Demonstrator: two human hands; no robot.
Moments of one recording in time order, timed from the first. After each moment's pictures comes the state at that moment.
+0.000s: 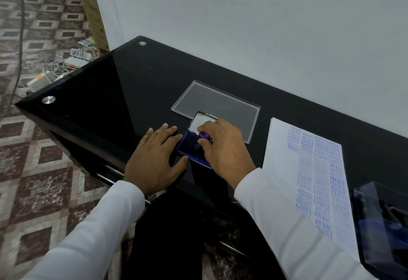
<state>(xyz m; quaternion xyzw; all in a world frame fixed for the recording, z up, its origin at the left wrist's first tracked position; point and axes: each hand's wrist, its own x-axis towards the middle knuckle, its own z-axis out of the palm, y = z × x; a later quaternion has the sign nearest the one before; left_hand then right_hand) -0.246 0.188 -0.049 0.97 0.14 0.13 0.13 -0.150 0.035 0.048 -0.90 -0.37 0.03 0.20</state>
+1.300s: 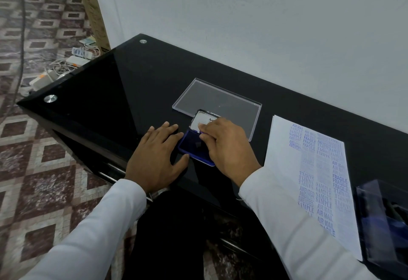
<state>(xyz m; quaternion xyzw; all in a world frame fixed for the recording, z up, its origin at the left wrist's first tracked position) -0.246 0.189 -0.051 0.97 0.14 0.13 0.12 -0.144 0.028 0.042 -0.86 -0.46 -0.03 0.19</state>
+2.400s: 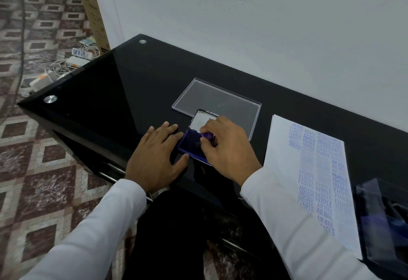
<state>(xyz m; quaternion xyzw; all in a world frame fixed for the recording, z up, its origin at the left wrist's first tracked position) -0.246 0.188 -0.050 0.97 0.14 0.13 0.12 -0.145 0.022 0.037 -0.87 -0.42 -0.01 0.26</state>
